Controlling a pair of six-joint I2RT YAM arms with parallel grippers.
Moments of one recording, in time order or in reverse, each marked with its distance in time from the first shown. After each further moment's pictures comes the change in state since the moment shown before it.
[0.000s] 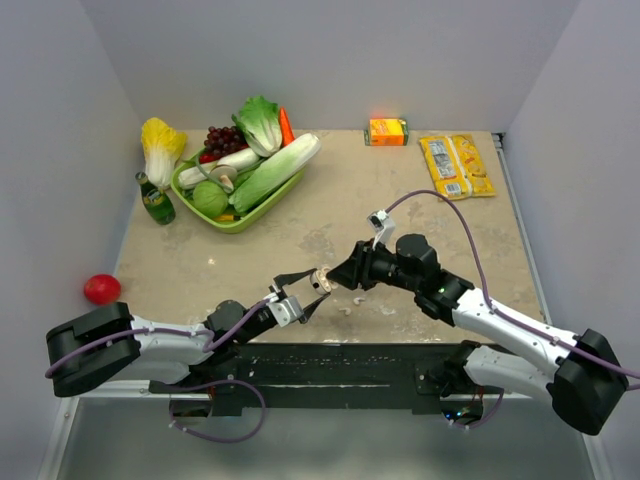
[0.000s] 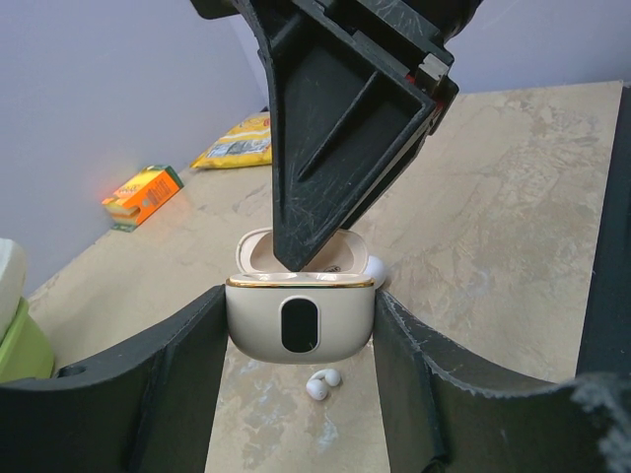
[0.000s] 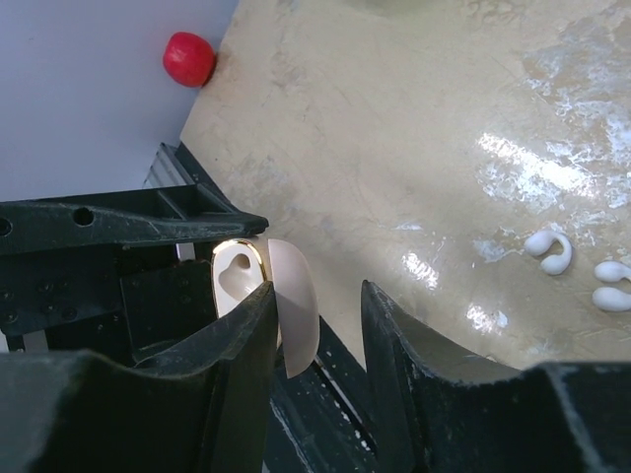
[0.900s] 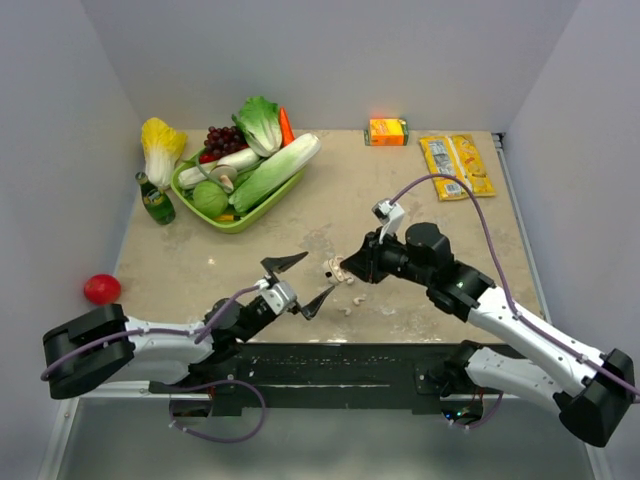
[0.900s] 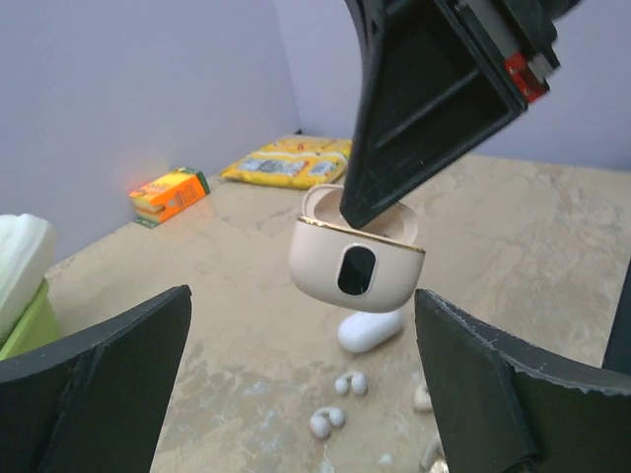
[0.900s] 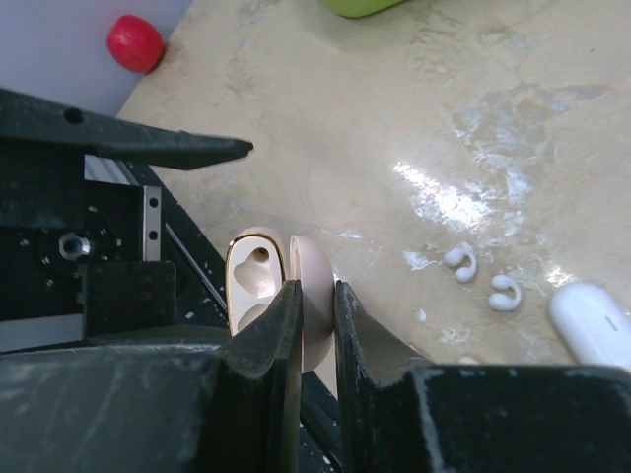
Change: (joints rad) left arm -0.005 -0.013 0.030 0.019 -0.100 -0.099; right arm 0.003 -0.078 0.156 -0.279 0.068 -0.243
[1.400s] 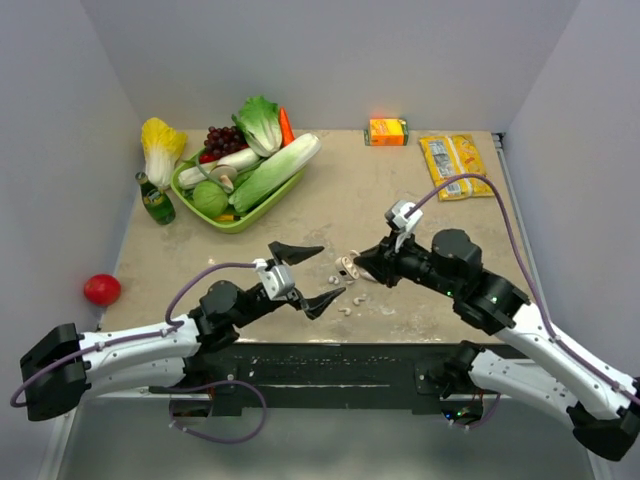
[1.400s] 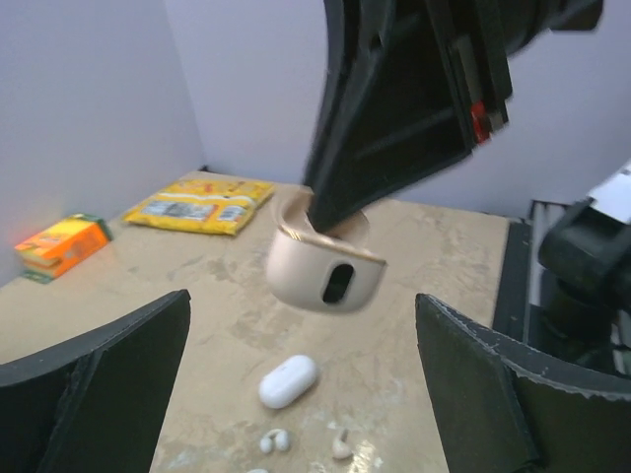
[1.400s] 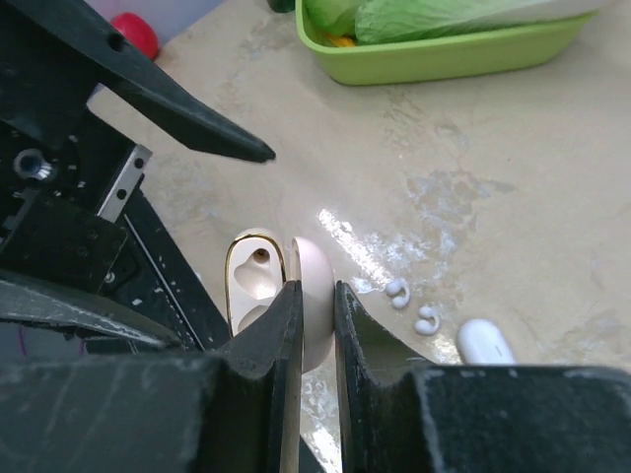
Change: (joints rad) left arm 0.035 -0.220 0.196 -0.385 0.148 -0.155; right arm 0.054 -0.145 0.111 -0.161 0.096 -0.269
